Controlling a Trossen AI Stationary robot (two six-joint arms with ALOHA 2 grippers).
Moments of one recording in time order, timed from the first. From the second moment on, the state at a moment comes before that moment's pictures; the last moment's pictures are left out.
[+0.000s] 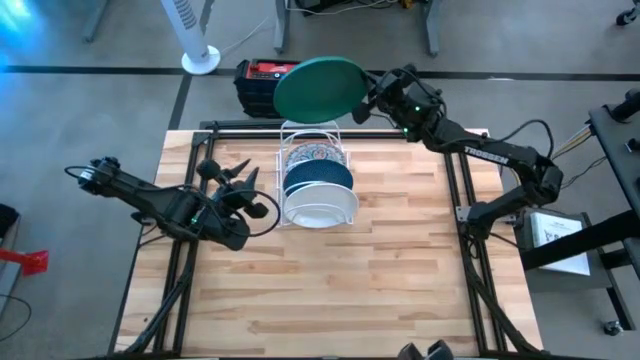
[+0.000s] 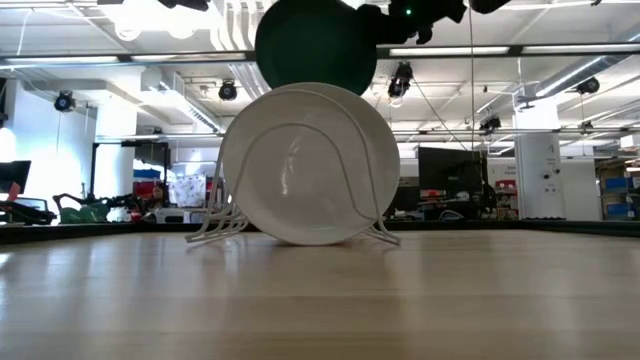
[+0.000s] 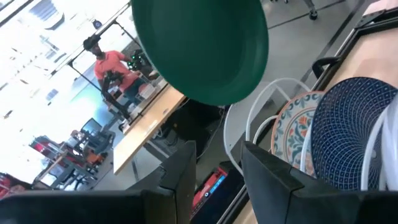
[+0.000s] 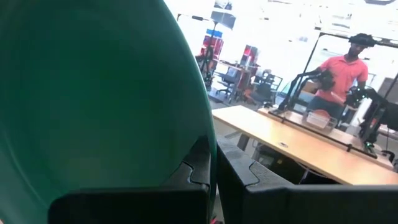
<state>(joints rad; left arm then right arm) -0.40 1.19 1.16 -0.95 -1.43 -0.31 -0.50 1.44 1.24 0.27 0.41 -0.32</state>
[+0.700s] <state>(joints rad) -0.40 1.18 1.15 -1.07 -1.42 -0.46 -0.45 1.54 1.24 0.27 0.43 -0.28</state>
